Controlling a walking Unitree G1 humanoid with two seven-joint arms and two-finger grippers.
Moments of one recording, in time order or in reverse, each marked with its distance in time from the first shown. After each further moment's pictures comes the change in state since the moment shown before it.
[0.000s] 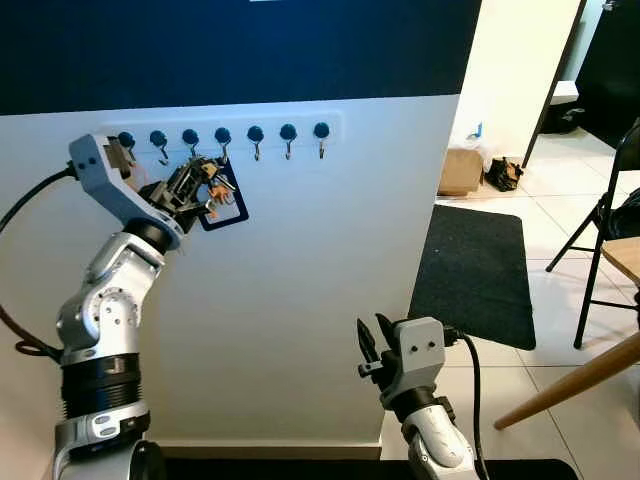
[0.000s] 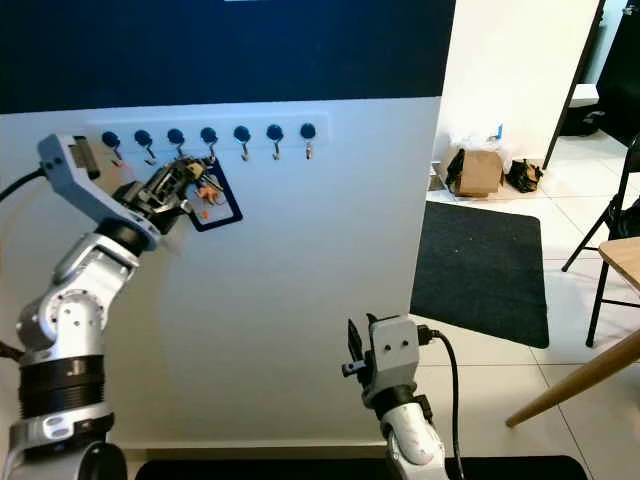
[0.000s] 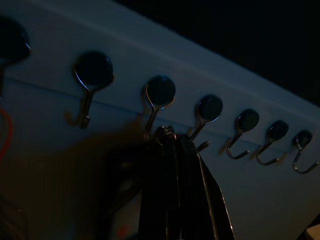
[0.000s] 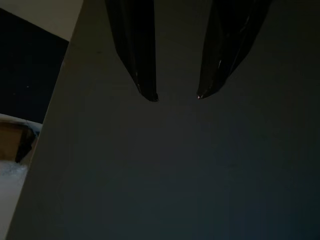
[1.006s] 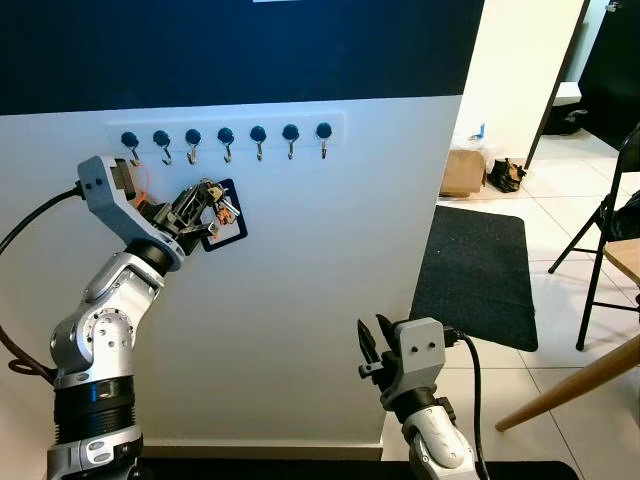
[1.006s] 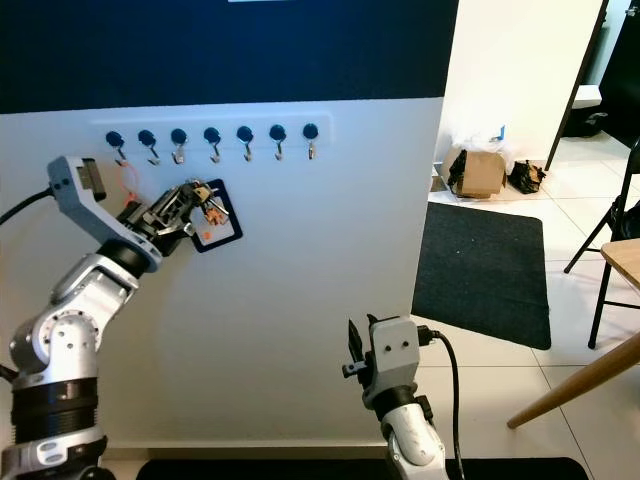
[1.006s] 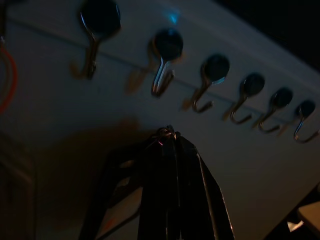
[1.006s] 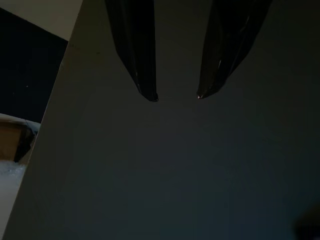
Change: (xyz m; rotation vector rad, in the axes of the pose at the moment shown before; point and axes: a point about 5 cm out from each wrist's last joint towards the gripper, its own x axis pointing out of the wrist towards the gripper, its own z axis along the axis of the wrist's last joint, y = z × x) left arm -0.012 0.002 -0.012 -0.024 0.072 0.003; right arm -0.001 0.000 -0.001 -0.002 0.003 0.000
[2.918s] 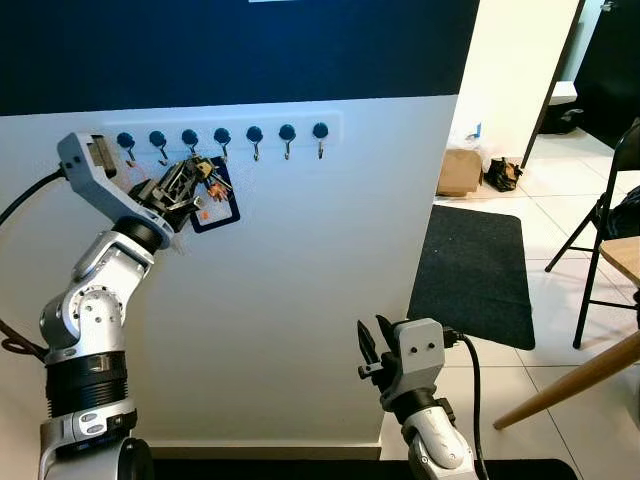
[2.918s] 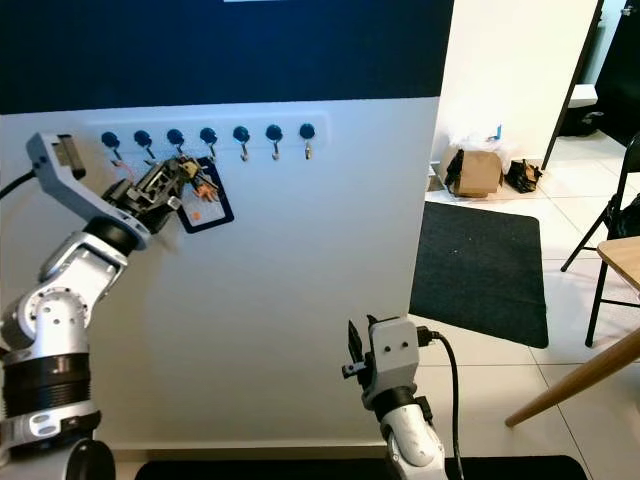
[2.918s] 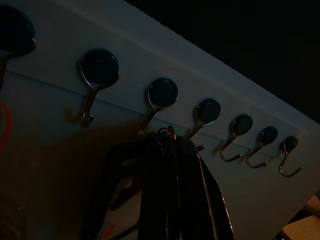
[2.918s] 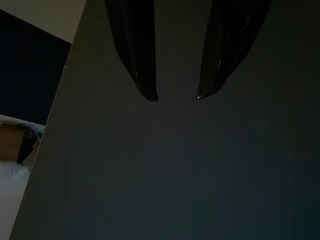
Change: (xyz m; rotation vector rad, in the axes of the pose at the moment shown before) left arm 0.012 0.004 0.017 -0.061 -0.051 -0.023; right arm -0.001 0.000 -0.001 -0.002 0.004 -0.003
